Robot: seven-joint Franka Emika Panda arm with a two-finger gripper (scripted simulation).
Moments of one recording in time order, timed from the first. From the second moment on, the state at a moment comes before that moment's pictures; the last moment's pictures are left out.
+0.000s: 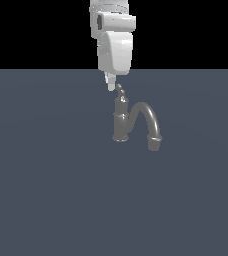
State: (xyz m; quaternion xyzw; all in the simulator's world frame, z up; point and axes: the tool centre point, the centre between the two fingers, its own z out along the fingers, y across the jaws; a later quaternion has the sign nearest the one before) arm -0.028 0.011 0.244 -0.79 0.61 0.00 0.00
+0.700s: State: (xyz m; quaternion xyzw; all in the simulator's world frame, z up) arm -0.028 -0.035 0.244 -0.80 0.60 0.00 0.00
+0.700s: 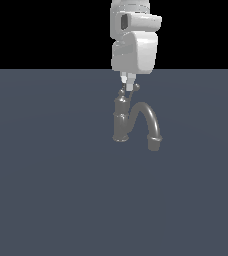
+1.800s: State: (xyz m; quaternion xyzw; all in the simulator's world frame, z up) arm 0.014 -0.094 0.244 -0.80 0.60 0.00 0.00
